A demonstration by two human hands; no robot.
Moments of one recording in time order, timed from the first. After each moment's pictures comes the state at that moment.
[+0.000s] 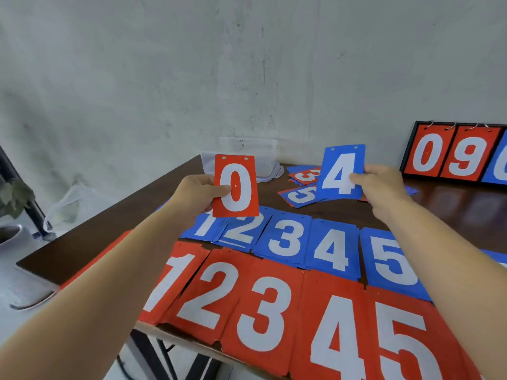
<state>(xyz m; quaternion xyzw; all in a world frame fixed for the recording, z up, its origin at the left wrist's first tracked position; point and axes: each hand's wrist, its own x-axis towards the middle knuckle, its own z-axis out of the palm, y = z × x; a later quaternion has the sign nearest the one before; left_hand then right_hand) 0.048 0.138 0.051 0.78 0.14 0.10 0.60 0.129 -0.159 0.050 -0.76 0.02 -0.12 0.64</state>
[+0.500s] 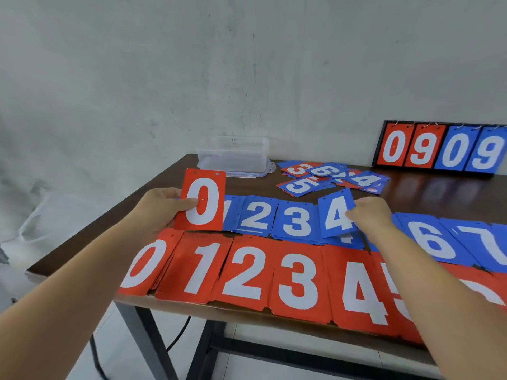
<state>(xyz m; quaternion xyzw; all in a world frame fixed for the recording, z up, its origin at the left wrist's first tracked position) -0.011 0.232 0.040 0.79 0.13 0.04 0.59 0.071 -0.139 -0.001 -0.90 0.16 -0.12 0.39</state>
